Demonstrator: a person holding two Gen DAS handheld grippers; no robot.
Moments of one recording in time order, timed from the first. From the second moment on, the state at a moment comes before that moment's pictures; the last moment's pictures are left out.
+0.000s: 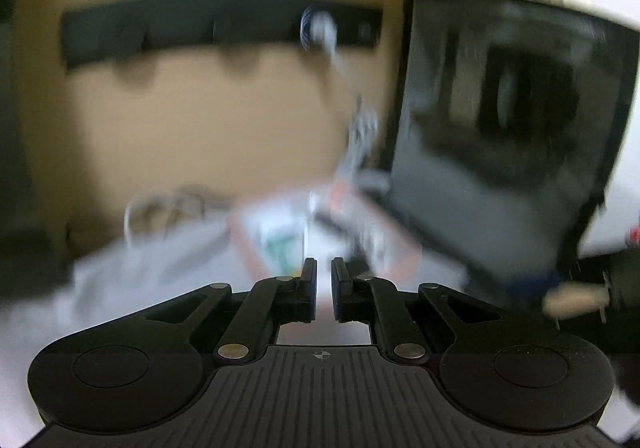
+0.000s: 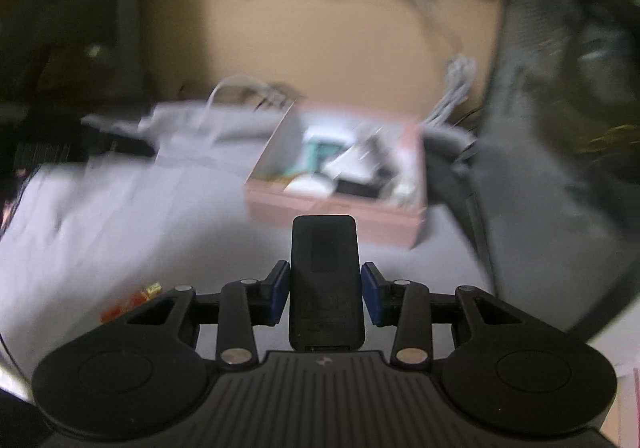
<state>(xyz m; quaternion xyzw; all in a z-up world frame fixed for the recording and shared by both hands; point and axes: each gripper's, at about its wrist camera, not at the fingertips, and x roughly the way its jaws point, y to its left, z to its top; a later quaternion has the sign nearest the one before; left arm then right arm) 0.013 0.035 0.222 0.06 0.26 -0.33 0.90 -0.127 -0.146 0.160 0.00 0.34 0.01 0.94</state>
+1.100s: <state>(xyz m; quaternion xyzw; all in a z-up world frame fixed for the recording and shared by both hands) -0.025 0.081 0.069 0.07 0.49 -0.26 0.83 -0.112 -0.122 0.050 -0.03 0.46 0.00 0.89</state>
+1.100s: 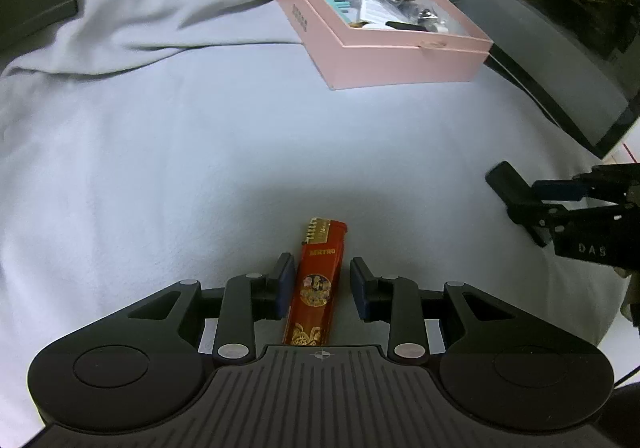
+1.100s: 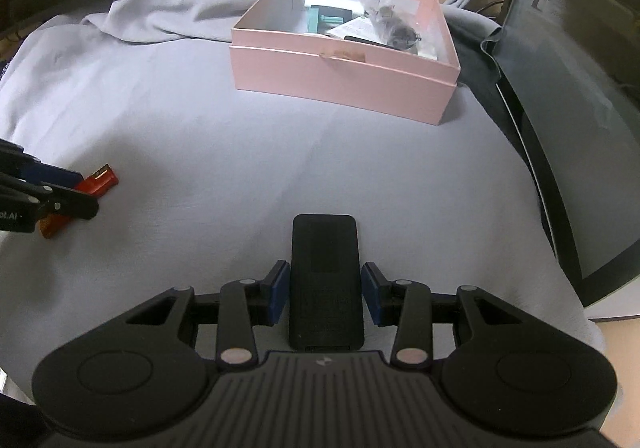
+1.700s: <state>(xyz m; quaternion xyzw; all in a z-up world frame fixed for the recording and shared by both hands) 0.053 0.015 0.218 0.02 0.31 -0.35 0.88 -0.082 -0.168 0.170 0.02 0.34 -0.01 0.94</state>
